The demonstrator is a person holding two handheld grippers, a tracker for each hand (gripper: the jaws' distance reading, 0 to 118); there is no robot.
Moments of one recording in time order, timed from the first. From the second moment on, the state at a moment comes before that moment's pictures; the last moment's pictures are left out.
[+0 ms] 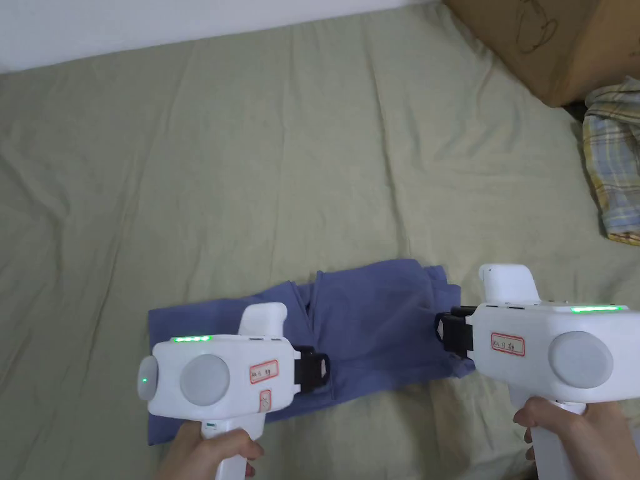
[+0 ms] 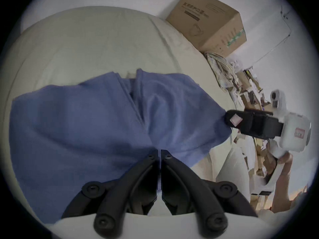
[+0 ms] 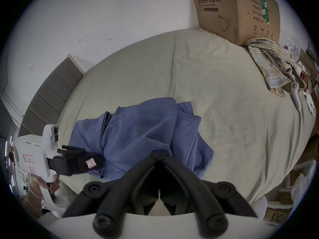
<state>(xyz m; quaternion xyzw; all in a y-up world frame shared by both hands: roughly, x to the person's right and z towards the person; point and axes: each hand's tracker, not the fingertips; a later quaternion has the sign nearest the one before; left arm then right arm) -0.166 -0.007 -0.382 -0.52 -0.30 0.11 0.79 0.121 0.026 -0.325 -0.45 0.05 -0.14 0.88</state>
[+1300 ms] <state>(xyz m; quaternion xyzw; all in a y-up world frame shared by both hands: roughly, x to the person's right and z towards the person) -0.389 -0.070 -0.386 -0.43 -0.22 0.52 0.71 0.033 0.057 -0.352 -0.47 0.13 -0.09 0.87</state>
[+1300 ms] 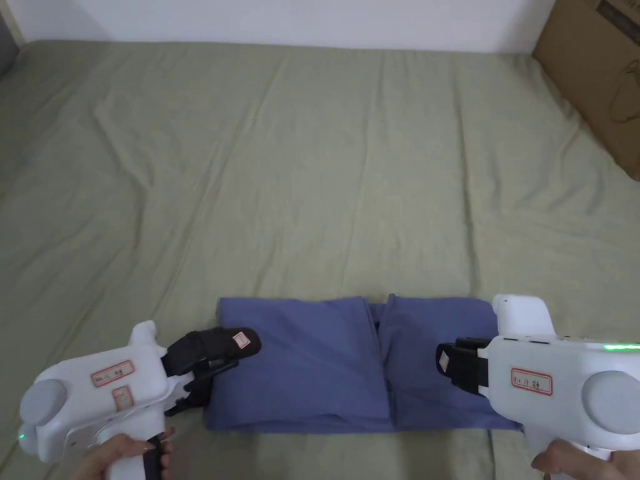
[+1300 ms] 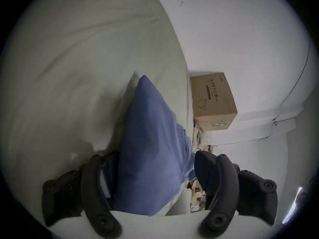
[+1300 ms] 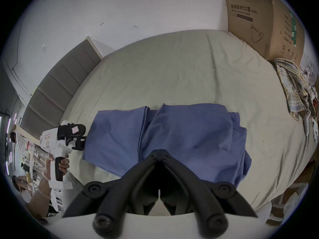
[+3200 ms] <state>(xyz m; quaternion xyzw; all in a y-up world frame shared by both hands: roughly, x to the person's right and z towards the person) -0.131 0.063 -0.420 -0.56 -0.32 0.06 0.76 0.088 0.118 -0.256 -0.17 0.09 -0.03 0.98</state>
